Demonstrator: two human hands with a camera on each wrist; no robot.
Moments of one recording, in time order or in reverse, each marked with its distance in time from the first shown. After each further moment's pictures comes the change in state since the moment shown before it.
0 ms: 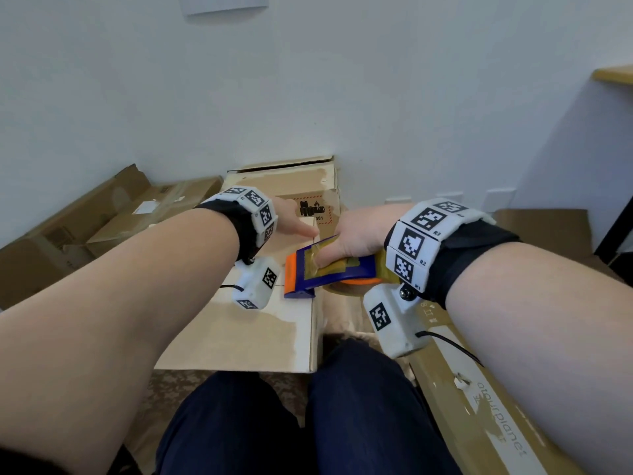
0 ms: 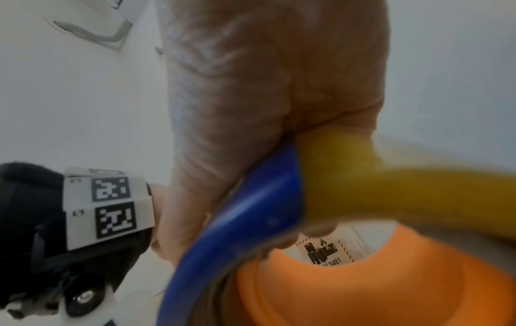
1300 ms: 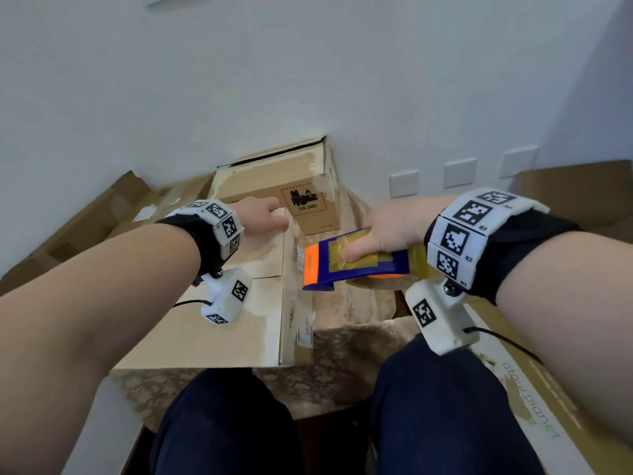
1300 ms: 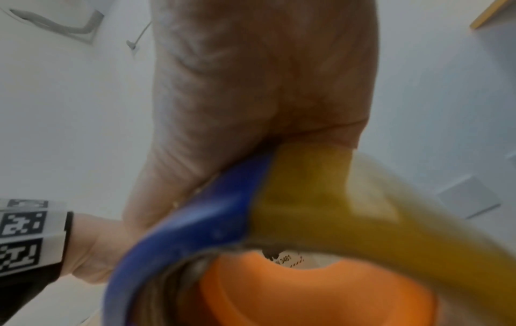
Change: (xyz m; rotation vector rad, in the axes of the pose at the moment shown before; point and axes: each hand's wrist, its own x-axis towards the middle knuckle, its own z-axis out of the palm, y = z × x) left_hand 0.005 0.002 0.005 -0.072 -0.011 0.007; right_hand 0.002 0.084 0.021 0.158 -0.023 -0.049
